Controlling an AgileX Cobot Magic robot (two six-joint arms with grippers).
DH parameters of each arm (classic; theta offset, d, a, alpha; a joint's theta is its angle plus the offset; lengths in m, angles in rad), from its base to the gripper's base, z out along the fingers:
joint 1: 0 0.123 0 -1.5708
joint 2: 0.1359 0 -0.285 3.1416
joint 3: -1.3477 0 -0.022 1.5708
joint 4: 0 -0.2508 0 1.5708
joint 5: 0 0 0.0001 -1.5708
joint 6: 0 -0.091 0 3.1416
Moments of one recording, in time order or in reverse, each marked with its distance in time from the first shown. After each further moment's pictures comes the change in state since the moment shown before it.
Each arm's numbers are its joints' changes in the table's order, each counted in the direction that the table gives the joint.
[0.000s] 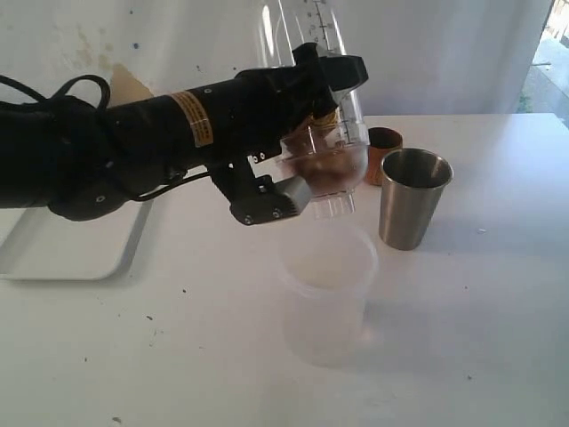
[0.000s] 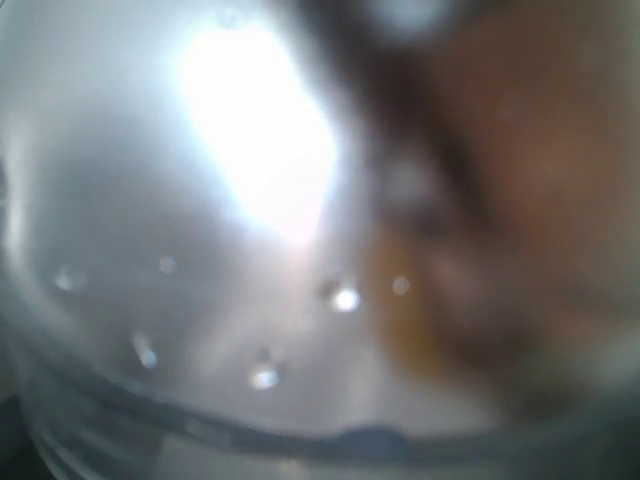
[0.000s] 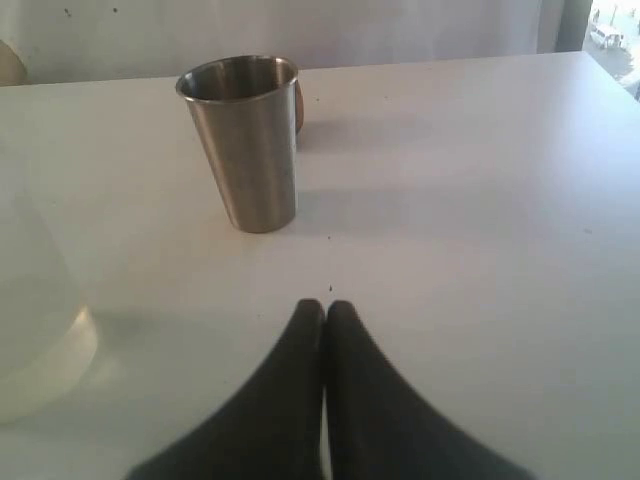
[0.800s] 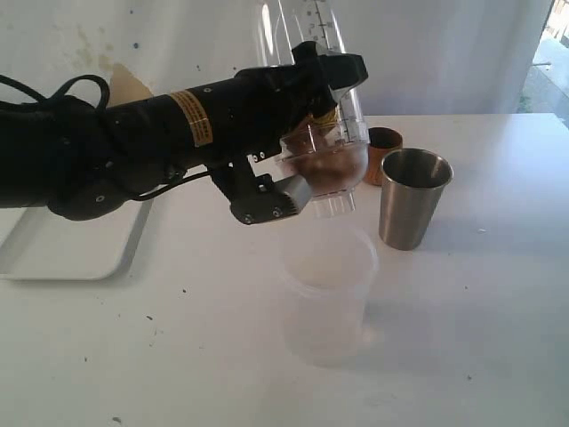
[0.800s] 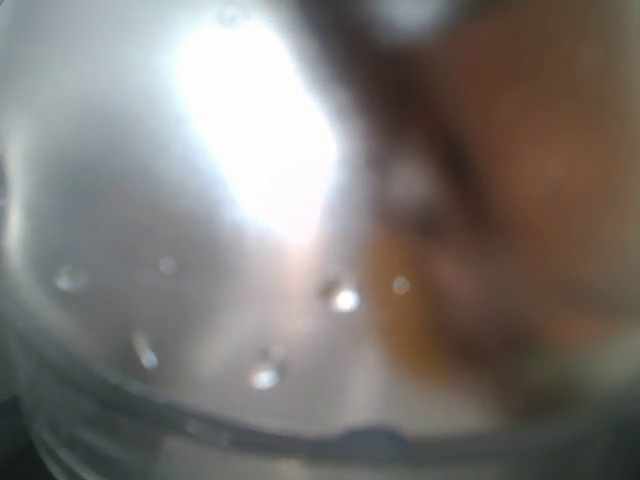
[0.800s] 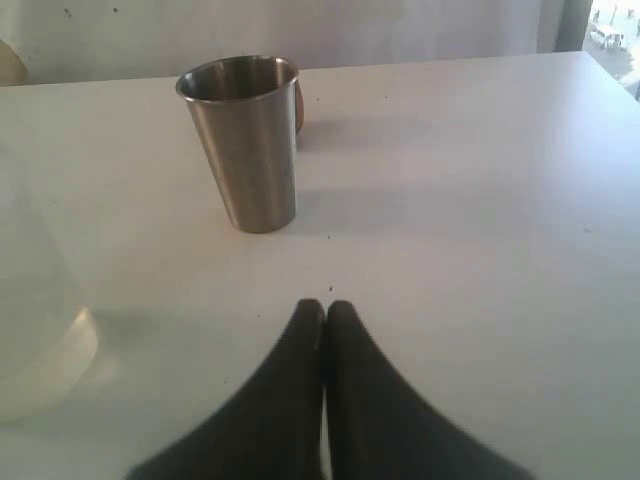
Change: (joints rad) left arm 0.000 0.000 0.000 0.000 -0.003 0.010; right arm 0.000 0.000 0.000 0.000 0.000 0.000
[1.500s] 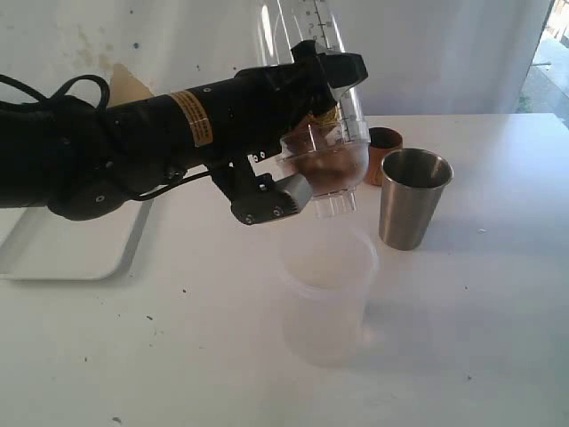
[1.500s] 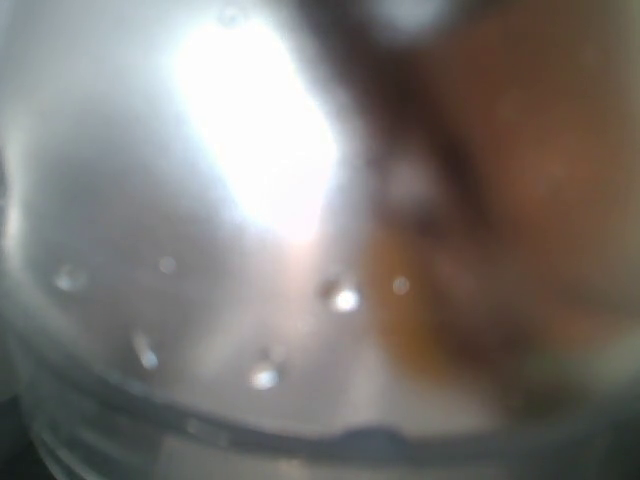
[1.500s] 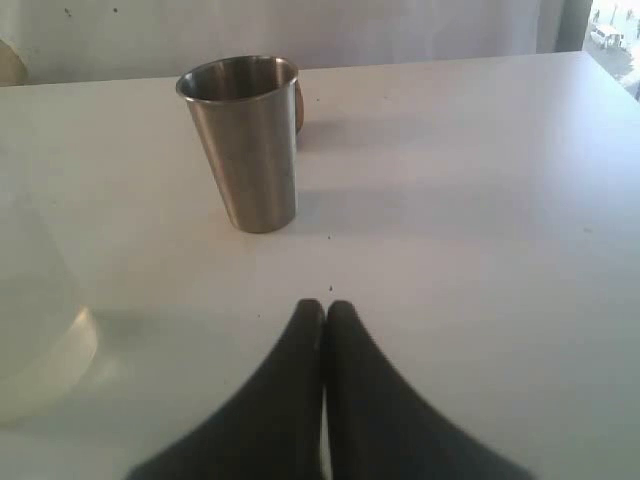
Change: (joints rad) left arm 0.000 0.000 0.000 0.000 0.000 0.014; right arm 0.000 0.000 0.000 0.000 0.000 0.000
